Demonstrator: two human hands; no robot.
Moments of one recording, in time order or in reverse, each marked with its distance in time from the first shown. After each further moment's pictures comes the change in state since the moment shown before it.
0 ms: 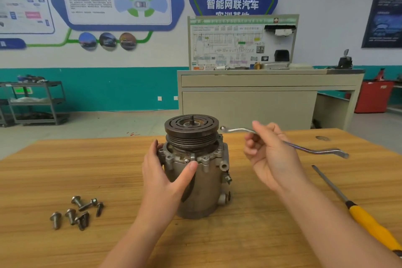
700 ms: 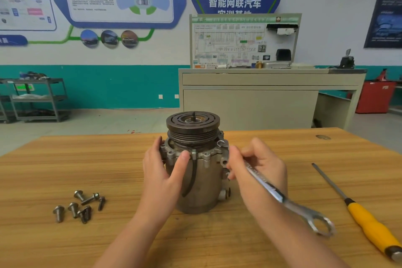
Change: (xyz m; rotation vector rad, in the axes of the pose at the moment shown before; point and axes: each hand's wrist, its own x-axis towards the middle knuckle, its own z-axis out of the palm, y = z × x) left_hand 0.000 -0.002 -0.001 0.013 0.025 0.022; right_hand -0.043 0.036 0.007 -0.794 -0.015 -0.553
